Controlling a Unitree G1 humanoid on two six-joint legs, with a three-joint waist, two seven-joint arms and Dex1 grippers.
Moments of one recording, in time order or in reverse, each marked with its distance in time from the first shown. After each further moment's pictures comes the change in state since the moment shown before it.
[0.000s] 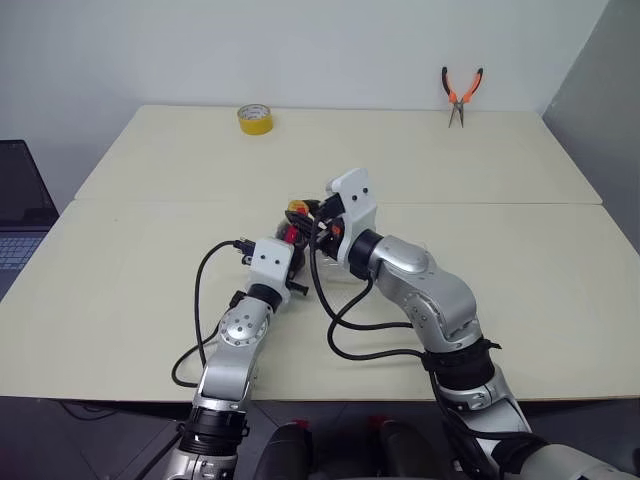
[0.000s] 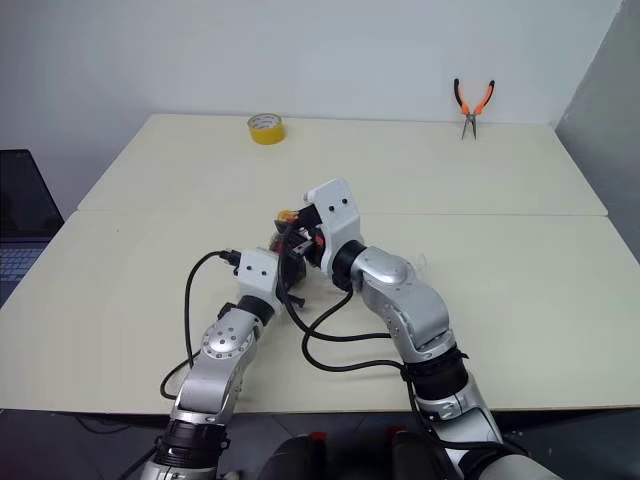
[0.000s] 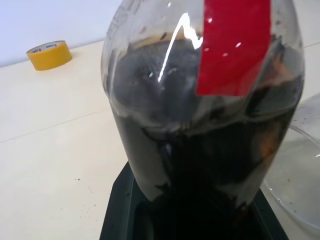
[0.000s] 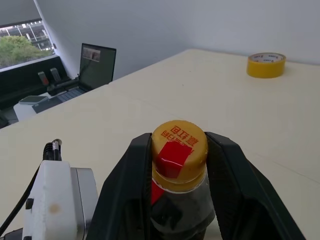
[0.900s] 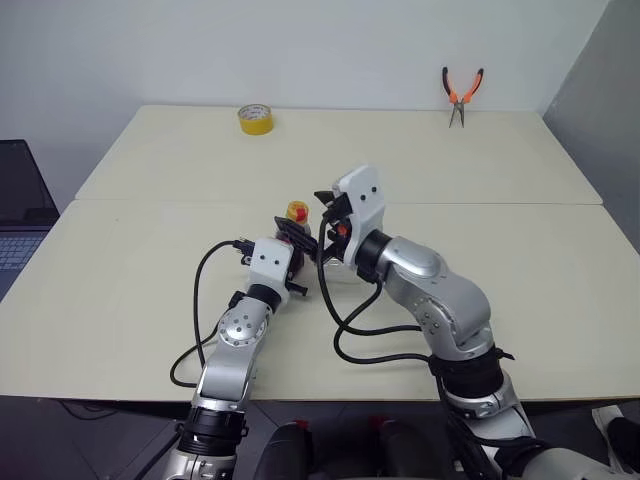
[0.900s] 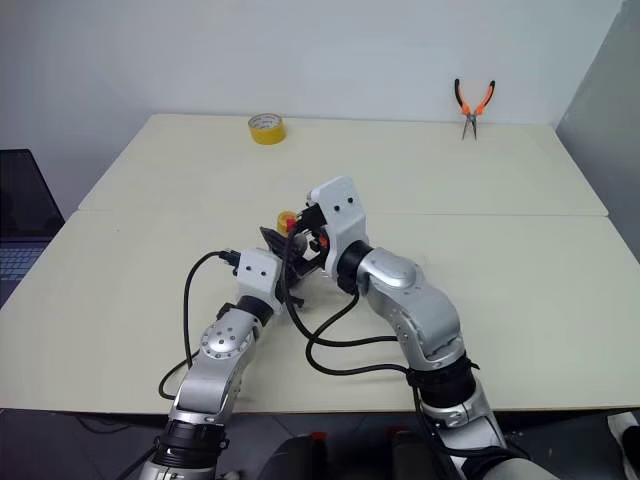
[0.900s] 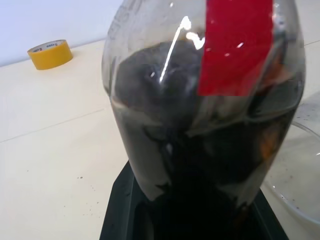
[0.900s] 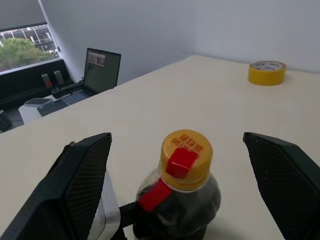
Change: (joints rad) left arm 0.001 0.006 -0.001 -0.001 0.000 0.011 -0.003; right arm 0.000 -0.023 0.020 -0.072 -0.022 0.060 -0.011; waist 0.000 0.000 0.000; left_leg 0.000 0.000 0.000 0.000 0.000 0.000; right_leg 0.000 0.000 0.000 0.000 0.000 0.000
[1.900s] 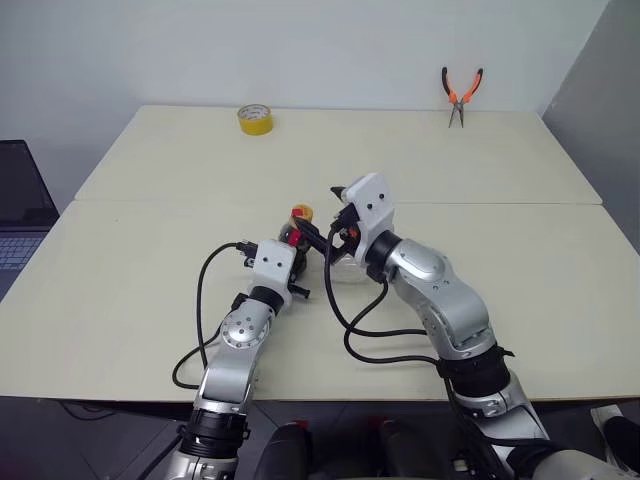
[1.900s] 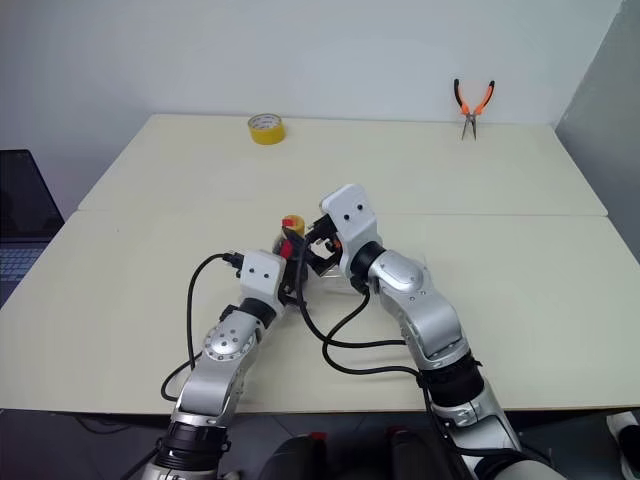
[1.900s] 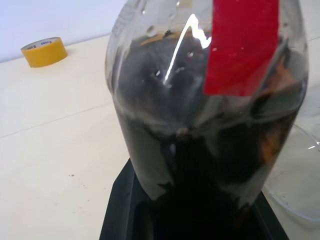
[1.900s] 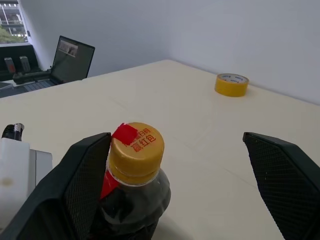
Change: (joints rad) left arm 0.009 -0.007 -0.012 -0.002 0.001 0.004 -0.001; right arm 0.058 -0.109 0.031 0.026 -0.116 -0.198 0.029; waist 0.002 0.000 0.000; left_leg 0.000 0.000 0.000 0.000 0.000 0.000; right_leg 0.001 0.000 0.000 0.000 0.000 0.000
